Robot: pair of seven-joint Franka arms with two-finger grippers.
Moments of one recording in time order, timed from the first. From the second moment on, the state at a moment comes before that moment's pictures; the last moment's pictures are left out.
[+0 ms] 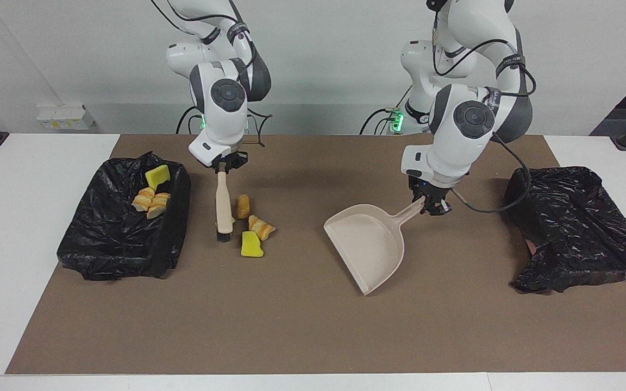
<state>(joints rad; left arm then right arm) -0.32 0.24 -0.03 -1.69 -0.01 1.80 0.88 0.14 -0.05 0.12 -2.17 -0.23 1.88 0.26</state>
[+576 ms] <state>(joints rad) -0.42 0.14 -0.05 -1.95 0.00 2.07 1.09 0.18 0.09 0.14 -2.17 -0.14 1.99 0.25</state>
